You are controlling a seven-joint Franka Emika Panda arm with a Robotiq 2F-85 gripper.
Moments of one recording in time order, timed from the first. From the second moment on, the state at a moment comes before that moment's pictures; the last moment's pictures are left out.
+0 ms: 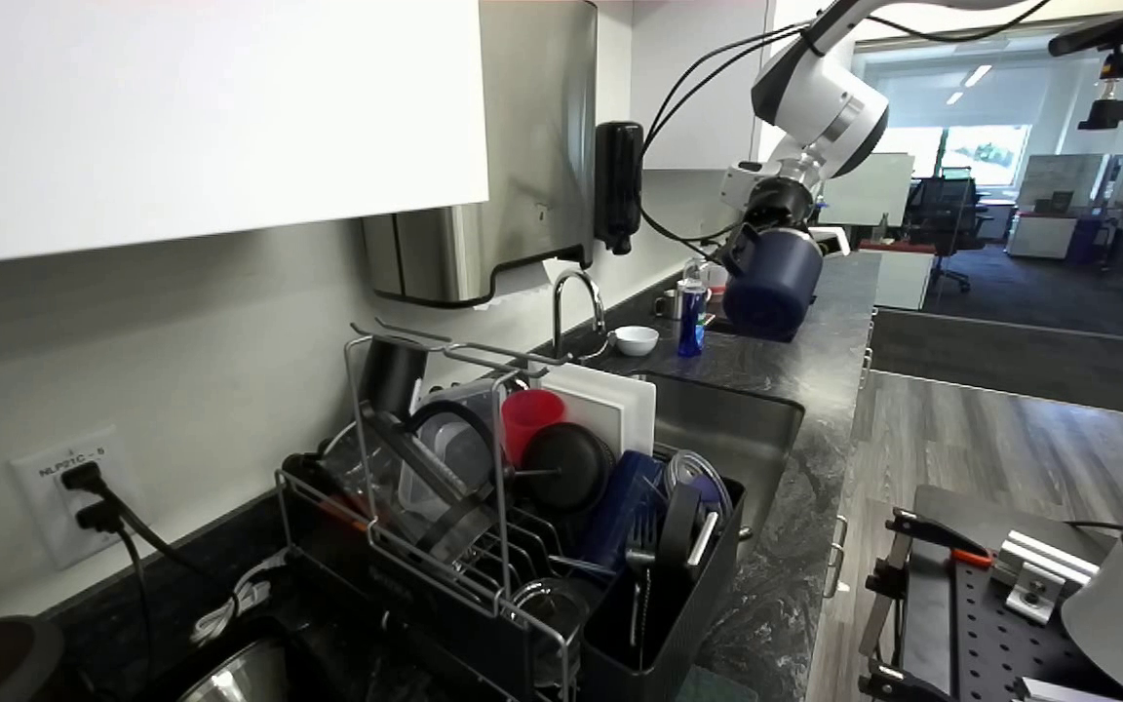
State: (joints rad) arm -0.41 0.10 -0.23 -2.17 0.77 1.47 -2.06
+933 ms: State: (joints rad) arm -0.36 0.00 -0.25 -2.31 0.84 1.36 -2.07
